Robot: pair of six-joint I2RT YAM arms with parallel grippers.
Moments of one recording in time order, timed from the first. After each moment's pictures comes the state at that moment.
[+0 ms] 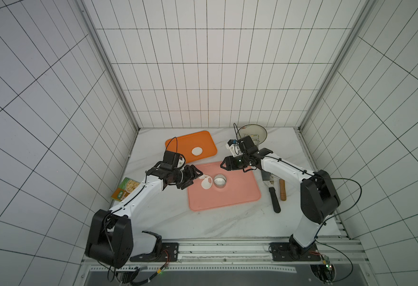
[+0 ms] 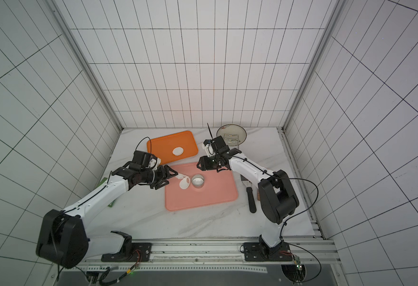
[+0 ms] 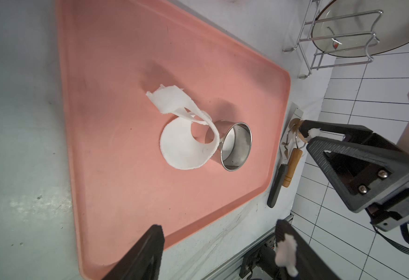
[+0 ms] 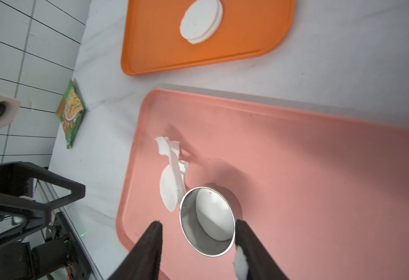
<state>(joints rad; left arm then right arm) -0.29 1.32 0.88 -0.53 0.52 -0.83 0.66 1.78 1.33 -0.50 -0.38 0.32</state>
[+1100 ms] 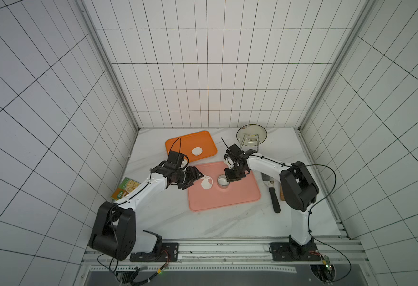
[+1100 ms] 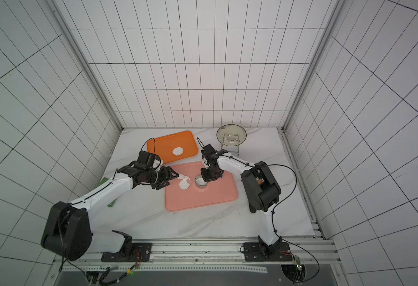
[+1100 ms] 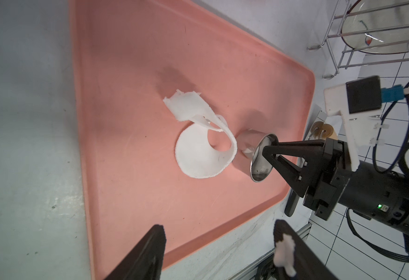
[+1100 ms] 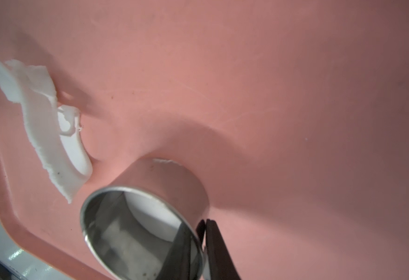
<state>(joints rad) -0.31 1.38 0.90 -0.53 0.46 -0.81 0.70 1.99 1.44 -0.76 -0.21 0.27</state>
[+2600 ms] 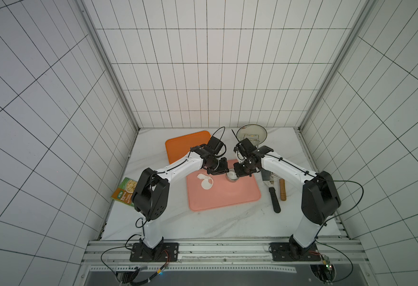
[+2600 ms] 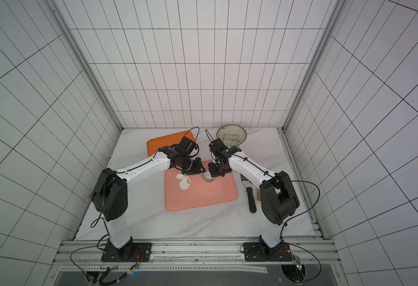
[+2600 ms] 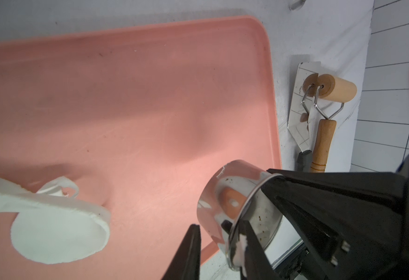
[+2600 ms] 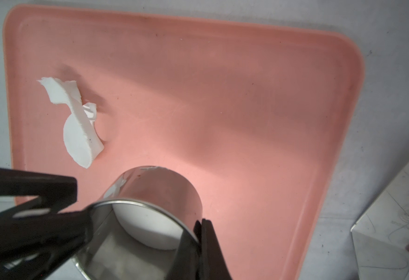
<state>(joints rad) -0.64 1.86 1.49 -0.70 0.34 -0.67 0.67 1.76 1.39 -0.84 -0.10 0.24</state>
